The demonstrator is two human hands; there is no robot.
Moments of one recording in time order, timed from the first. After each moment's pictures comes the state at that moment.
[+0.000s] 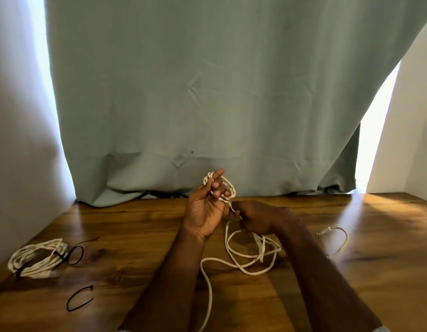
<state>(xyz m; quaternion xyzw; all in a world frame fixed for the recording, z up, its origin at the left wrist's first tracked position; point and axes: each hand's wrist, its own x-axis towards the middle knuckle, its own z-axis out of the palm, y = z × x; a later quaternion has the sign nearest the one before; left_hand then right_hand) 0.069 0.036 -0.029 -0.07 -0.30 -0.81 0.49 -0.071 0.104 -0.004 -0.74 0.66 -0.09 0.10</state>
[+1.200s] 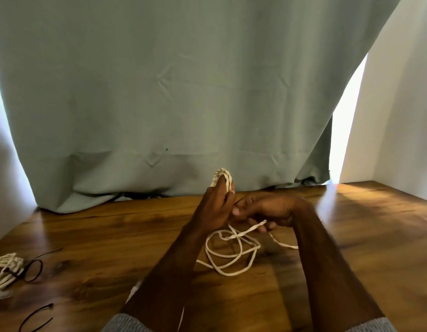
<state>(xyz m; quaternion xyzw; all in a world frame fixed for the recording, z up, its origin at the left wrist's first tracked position) 0.015 0.050 -0.038 0.22 -0.82 -0.23 0.46 -0.130 0.144 0.013 -0.64 0.58 -0.23 0.45</state>
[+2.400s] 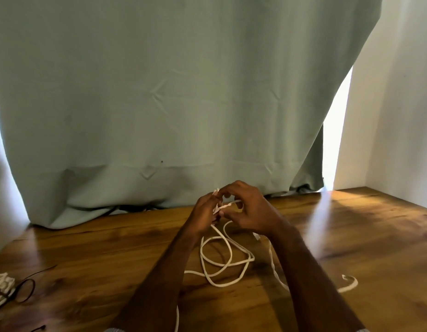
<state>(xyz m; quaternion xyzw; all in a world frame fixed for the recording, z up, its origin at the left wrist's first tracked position) 0.016 0.035 -0.030 0.24 -0.68 -0.55 0.41 -0.123 0.116 -0.009 -0.76 0.51 -0.39 -0.10</state>
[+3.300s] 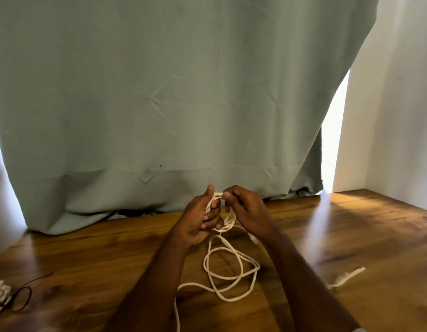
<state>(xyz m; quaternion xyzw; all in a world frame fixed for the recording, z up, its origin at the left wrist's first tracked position) 0.027 0.031 -0.021 0.09 -0.57 -0.74 0.35 -0.118 0.102 -0.022 -0.67 0.51 -0.53 -0.05</state>
